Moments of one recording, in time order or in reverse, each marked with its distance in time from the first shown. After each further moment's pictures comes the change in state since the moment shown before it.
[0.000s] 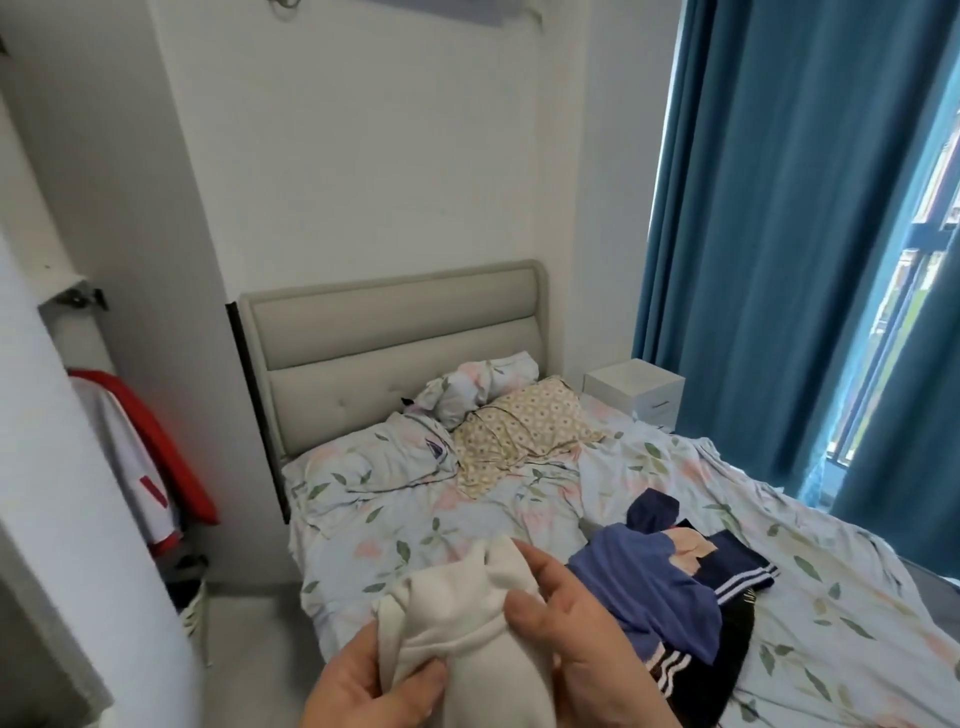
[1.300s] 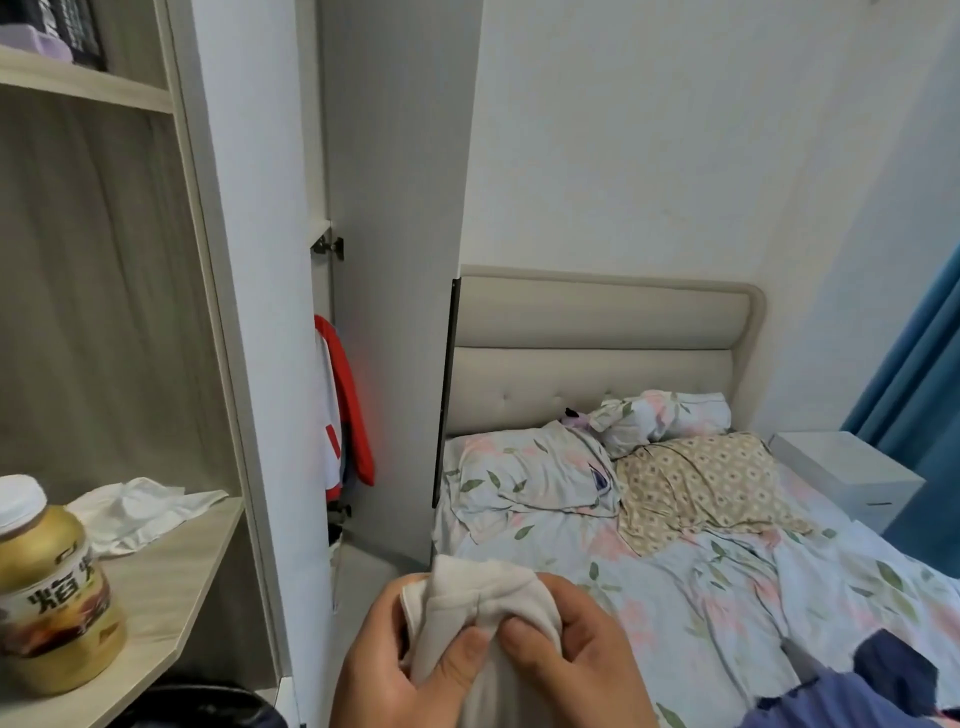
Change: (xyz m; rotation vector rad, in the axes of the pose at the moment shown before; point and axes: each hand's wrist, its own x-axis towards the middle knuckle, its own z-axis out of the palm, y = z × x) left_hand 0.150 0.050 -0.276 0.152 0.398 0.384; right_hand 0.214 0.161 0.230 -0.722 -0.212 -0.140
